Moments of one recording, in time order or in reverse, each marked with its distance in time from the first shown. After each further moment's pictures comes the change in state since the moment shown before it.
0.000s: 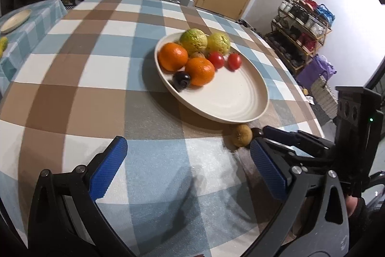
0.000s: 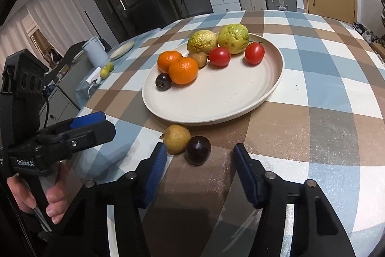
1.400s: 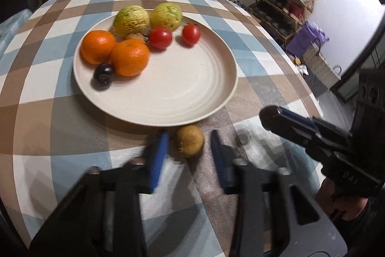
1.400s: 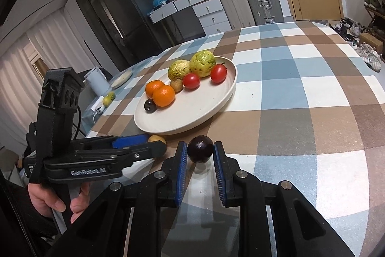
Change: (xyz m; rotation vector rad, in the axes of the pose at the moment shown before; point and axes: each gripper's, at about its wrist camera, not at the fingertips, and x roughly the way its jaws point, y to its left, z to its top) left arm 0.062 -0.077 0.005 0.163 0.137 -0.012; right arm -0.053 -0.045 -0.015 0.097 -0.152 0.033
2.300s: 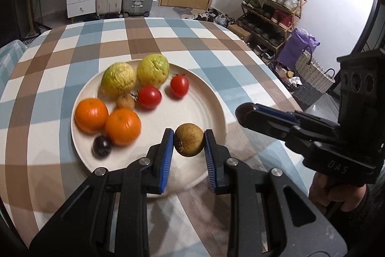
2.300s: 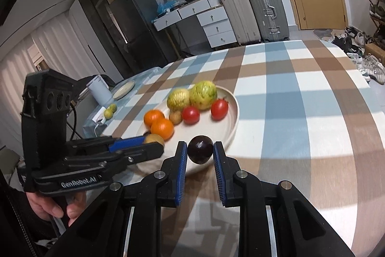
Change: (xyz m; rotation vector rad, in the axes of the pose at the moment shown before) left arm -0.018 -0.005 0.061 0.067 -0.110 -0.029; right arm 0.012 -0.007 0.056 -0.019 -0.044 0.026
